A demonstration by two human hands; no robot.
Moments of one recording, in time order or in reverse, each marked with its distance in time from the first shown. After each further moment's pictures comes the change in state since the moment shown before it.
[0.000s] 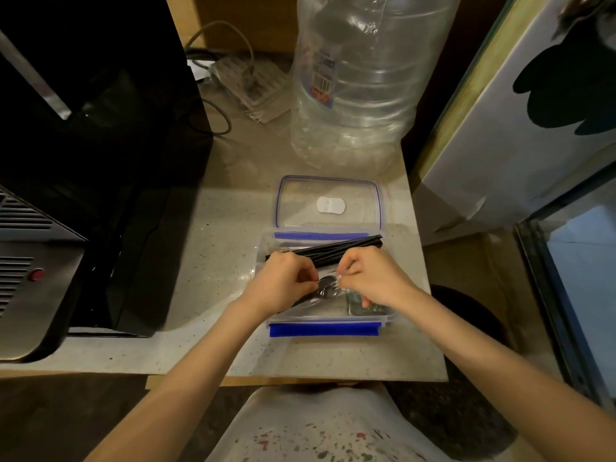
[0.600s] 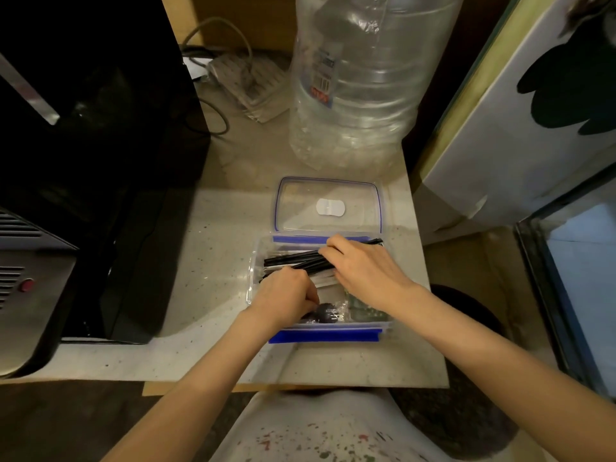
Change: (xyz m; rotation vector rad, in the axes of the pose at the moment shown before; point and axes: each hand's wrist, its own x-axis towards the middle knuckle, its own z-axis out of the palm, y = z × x) left_hand 0.006 -0.004 0.019 0.202 -0.078 -0.039; right_hand 0.020 -0.001 0.005 -0.830 0.140 -0.508
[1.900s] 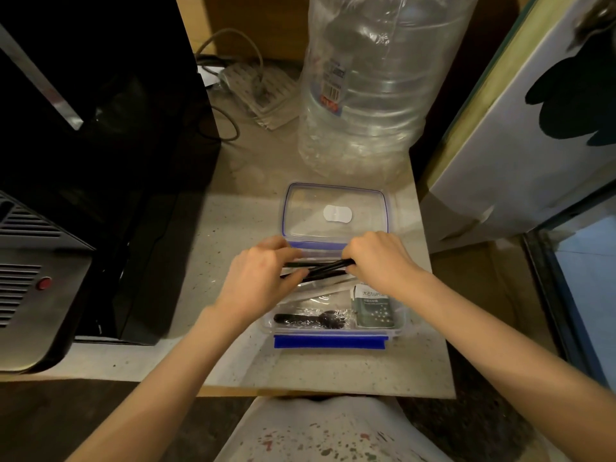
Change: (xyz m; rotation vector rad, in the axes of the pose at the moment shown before) left_hand -0.023 -0.020 -0.040 0.036 0.462 0.108; right_hand 0.014 0.010 -0.027 -0.038 -0.097 0.138
